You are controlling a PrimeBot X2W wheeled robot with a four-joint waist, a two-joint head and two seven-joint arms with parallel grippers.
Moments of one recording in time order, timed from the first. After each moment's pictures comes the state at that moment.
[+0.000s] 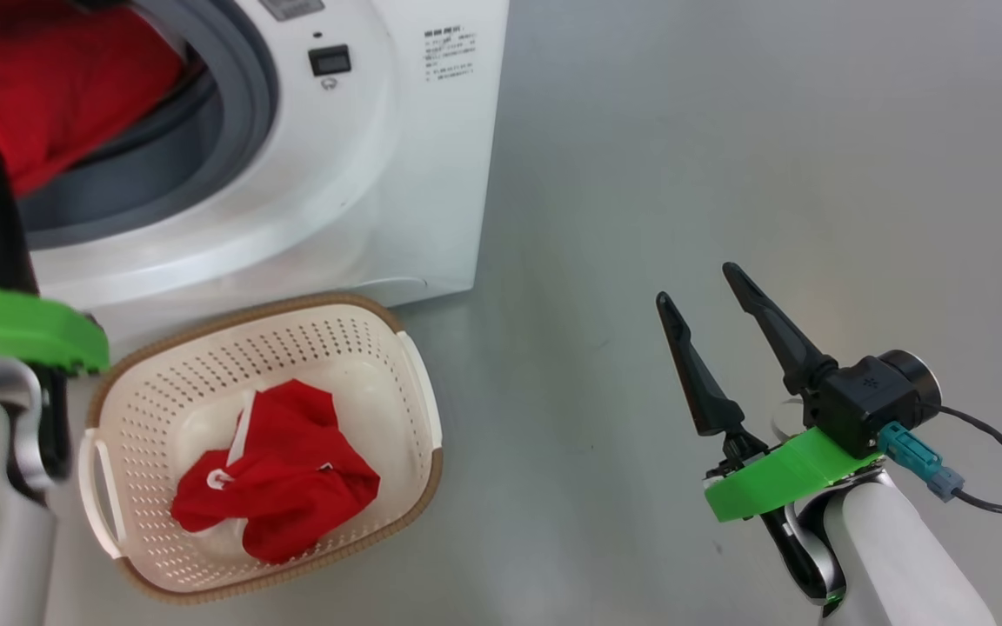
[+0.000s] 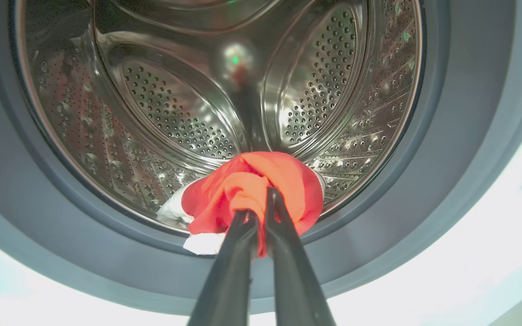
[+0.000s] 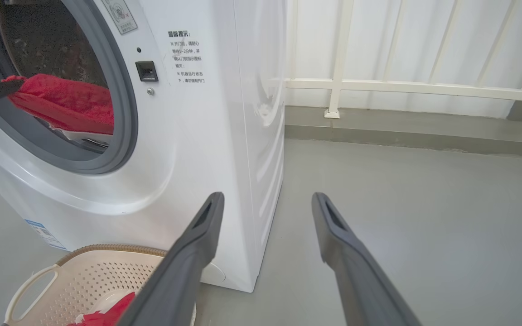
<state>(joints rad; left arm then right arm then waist) -0.70 0.33 -0.07 0.57 -0.41 0.08 -0.25 -0.30 -0.05 0.20 0.22 0.22 0.13 -0.26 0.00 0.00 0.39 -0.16</state>
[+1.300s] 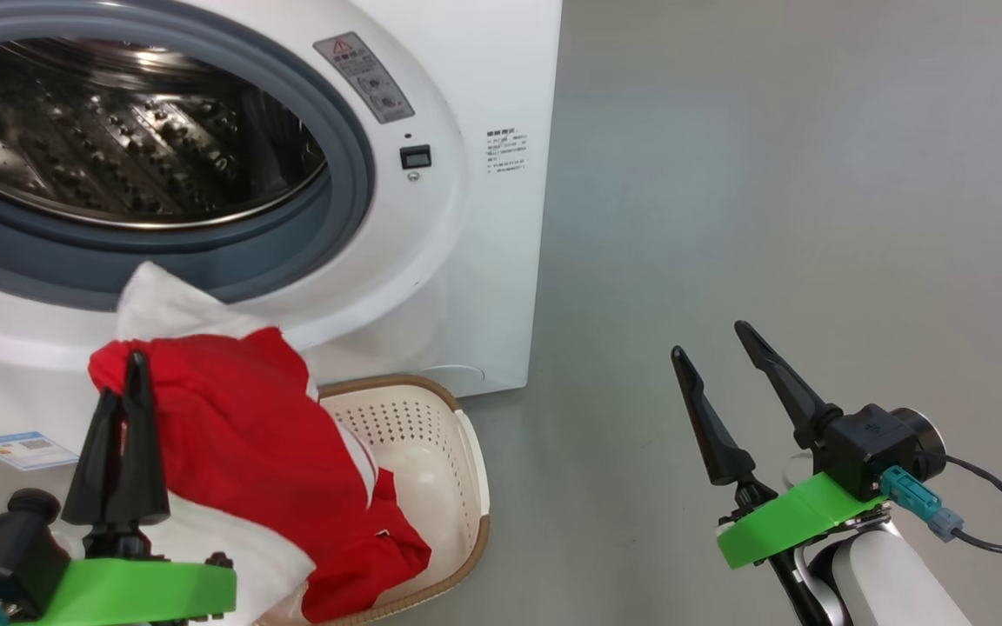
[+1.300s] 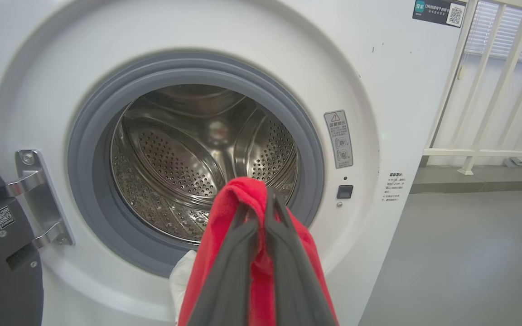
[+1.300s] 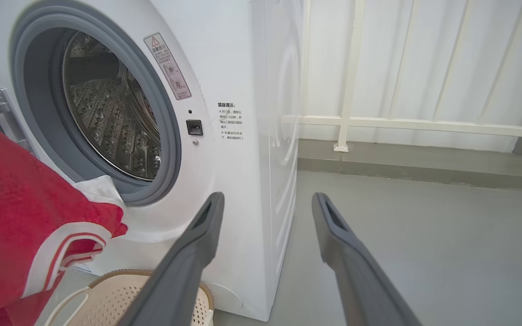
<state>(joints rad) -0.08 0.30 -0.12 -0.23 -0.37 0.28 -0.12 -0.20 -0.05 0.18 0.24 0.22 0.13 -0.26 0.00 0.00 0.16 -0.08</state>
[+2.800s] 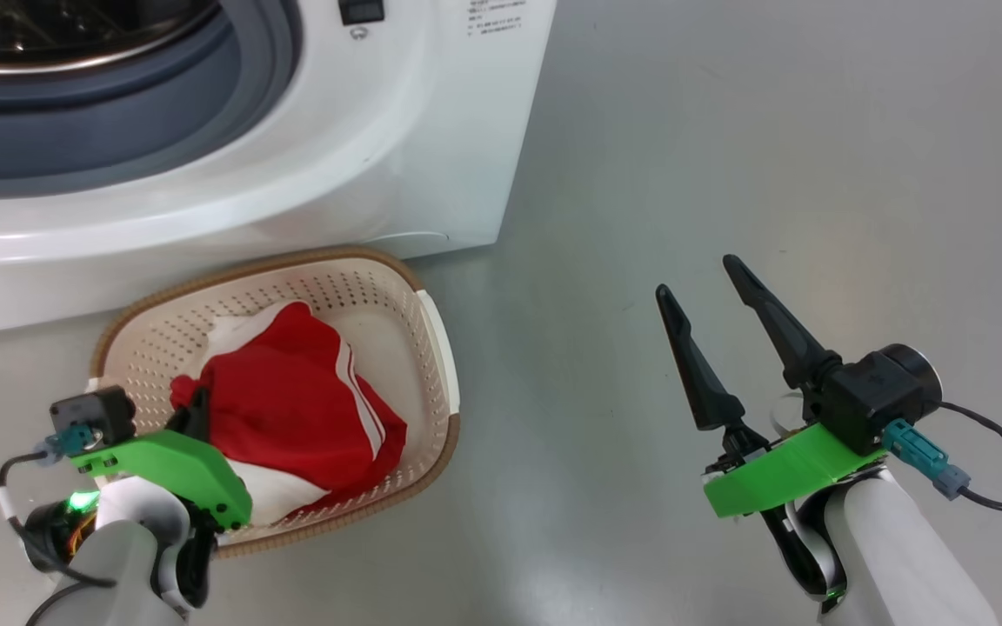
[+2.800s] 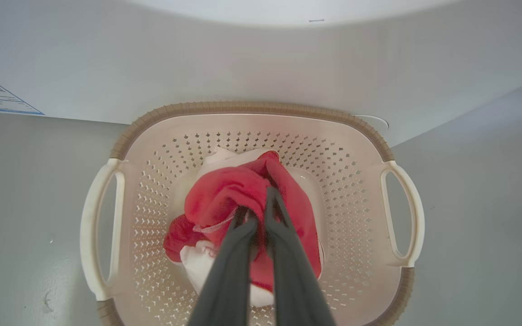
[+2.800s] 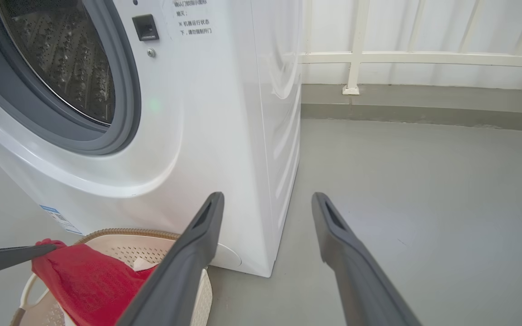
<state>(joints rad) -0.56 0.17 -0.19 0.86 -0.59 0.03 -0.10 -0.30 -0.05 0.20 0.20 0.23 0.13 -0.26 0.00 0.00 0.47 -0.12</state>
